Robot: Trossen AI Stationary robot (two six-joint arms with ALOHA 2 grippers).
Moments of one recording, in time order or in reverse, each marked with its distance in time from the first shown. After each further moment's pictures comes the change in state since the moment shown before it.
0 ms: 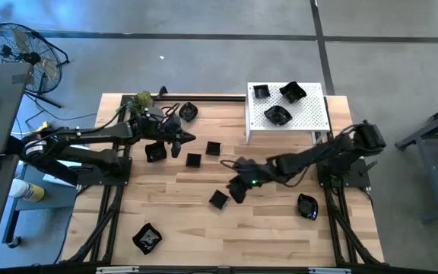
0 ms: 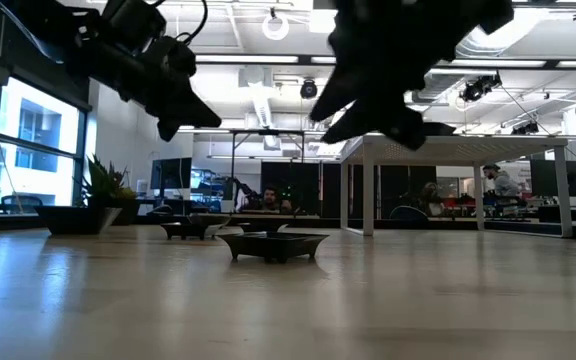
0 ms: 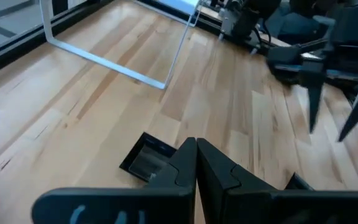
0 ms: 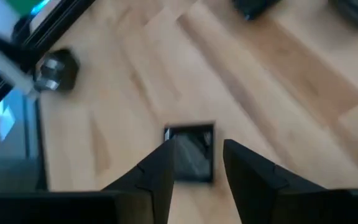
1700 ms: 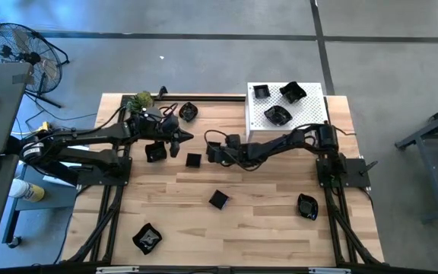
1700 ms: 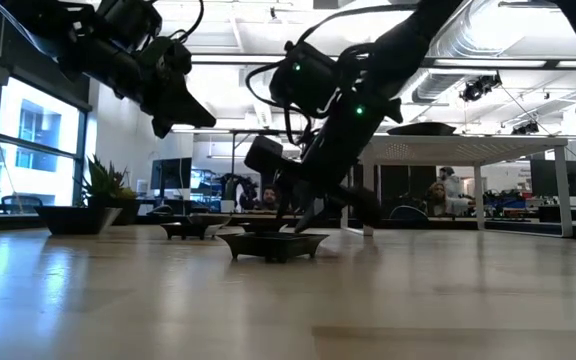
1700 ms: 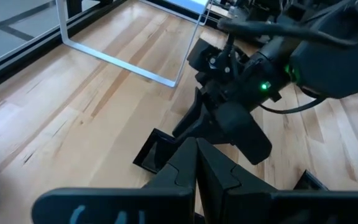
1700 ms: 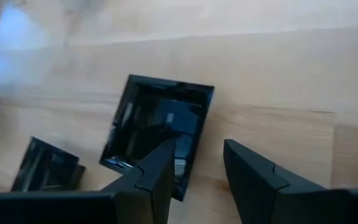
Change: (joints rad) left arm 0.000 -0.042 -0.001 -0.051 -0.044 0.025; right arm -0.236 0.426 0.243 -0.051 0.364 0.467
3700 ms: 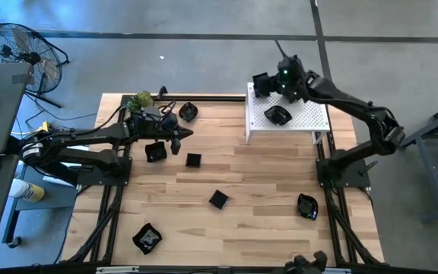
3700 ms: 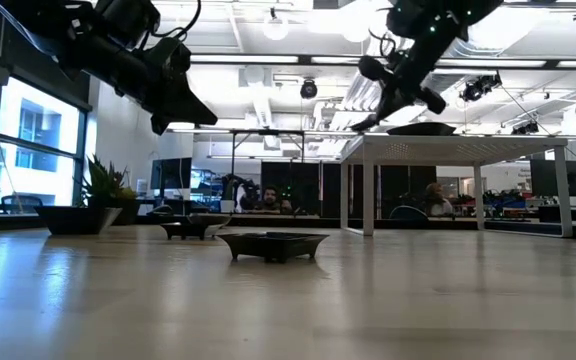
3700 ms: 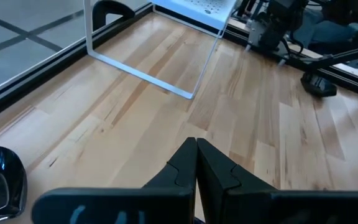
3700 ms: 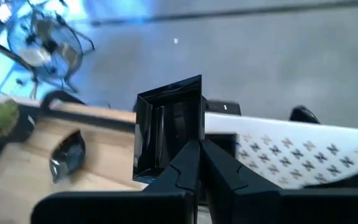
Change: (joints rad) left arm 0.000 -0.011 0.002 0.016 -0.081 -0.017; right arm -0.719 -0.655 -0.001 -0.384 -0.327 -0.709
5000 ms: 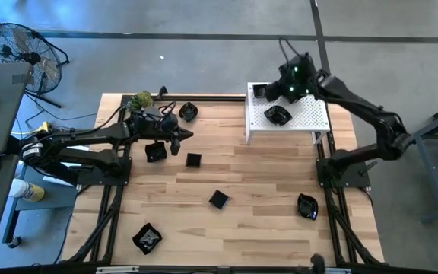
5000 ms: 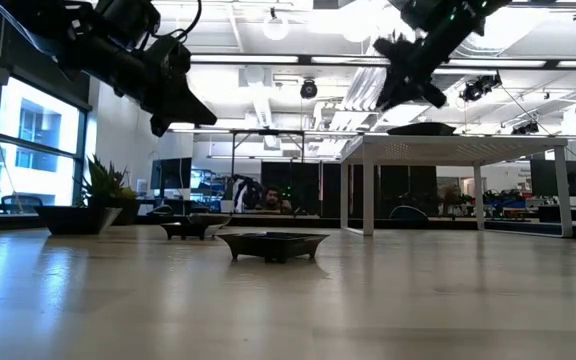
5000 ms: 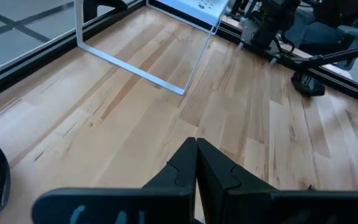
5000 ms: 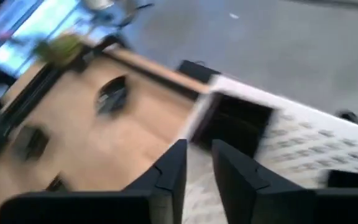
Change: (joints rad) left arm 0.000 0.001 -0.002 -0.007 0.034 -0.035; right arm -0.040 -0.085 -0.014 -0.067 -0.305 -0.262
